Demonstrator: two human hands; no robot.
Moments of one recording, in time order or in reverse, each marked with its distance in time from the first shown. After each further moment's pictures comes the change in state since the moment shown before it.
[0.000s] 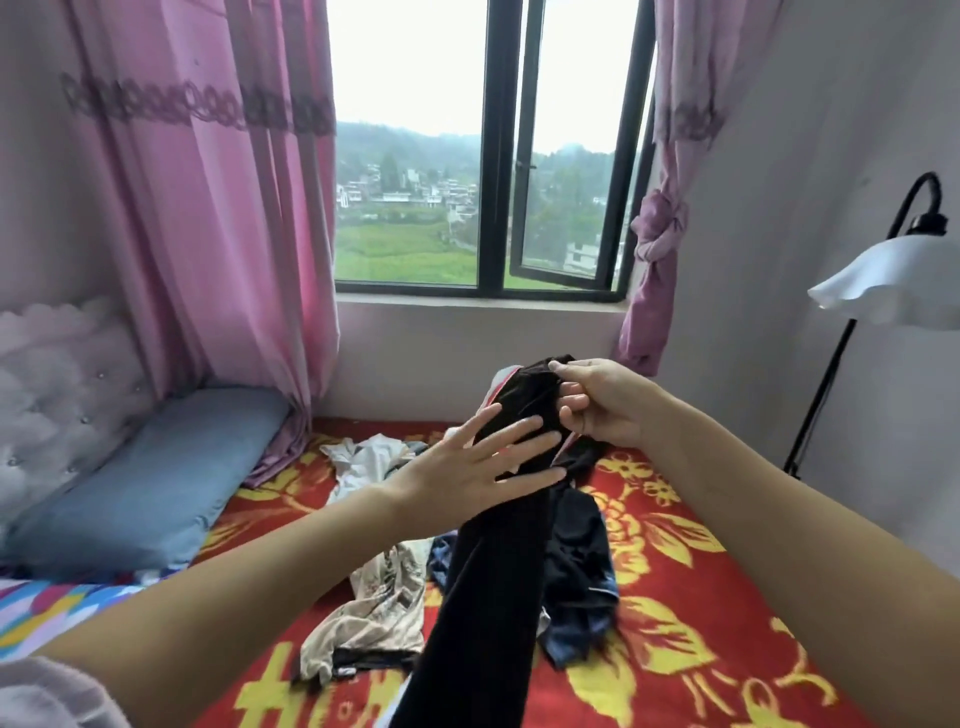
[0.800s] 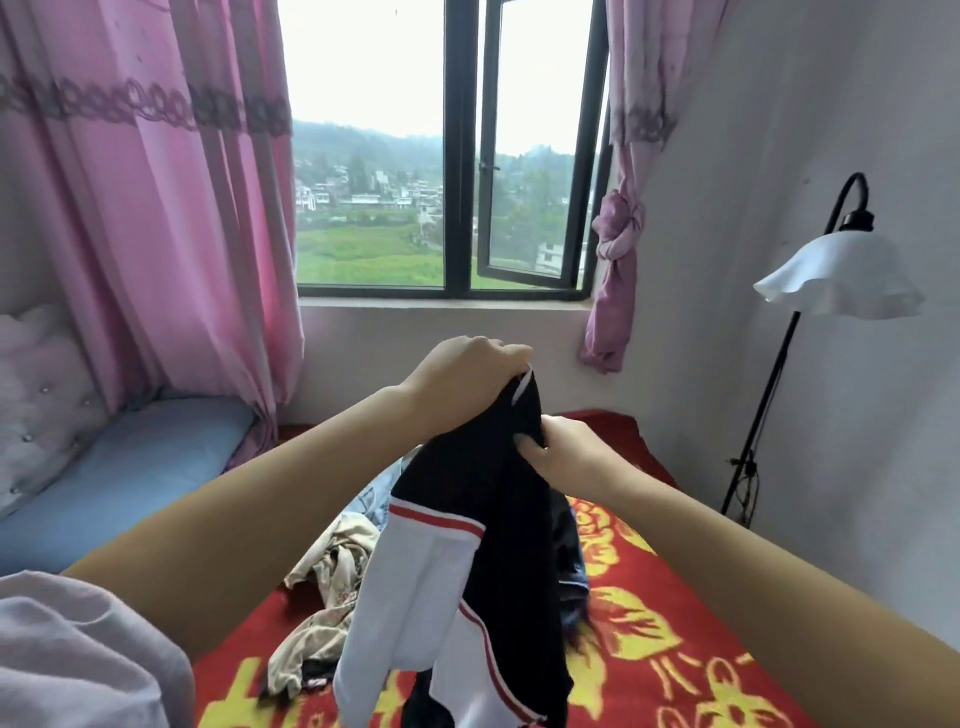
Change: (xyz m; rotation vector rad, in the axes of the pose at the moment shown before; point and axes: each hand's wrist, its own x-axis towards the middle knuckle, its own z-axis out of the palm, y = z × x) left_hand 0.097 -0.045 -0.044 -0.371 -0.014 -0.435; right_hand -0.034 0.049 -0.023 -1.247 0.234 -0.290
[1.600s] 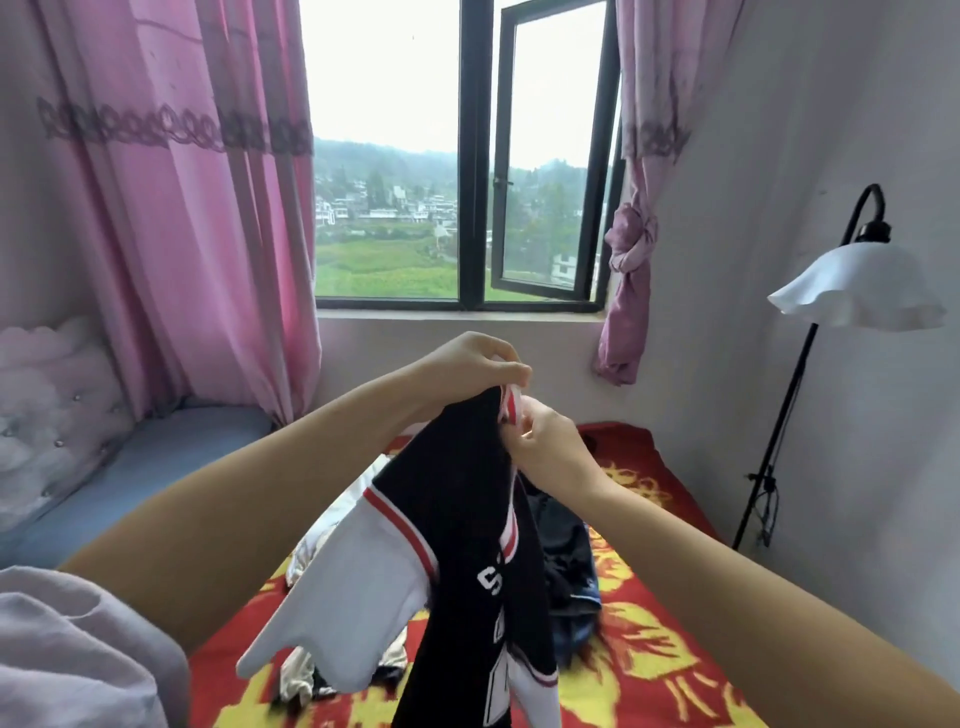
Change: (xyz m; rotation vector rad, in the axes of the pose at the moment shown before) left_hand 0.004 0.001 -0.035 -0.964 -0.265 -0.574; right_hand 0.012 -0.017 0.016 0.374 0.183 -0.073
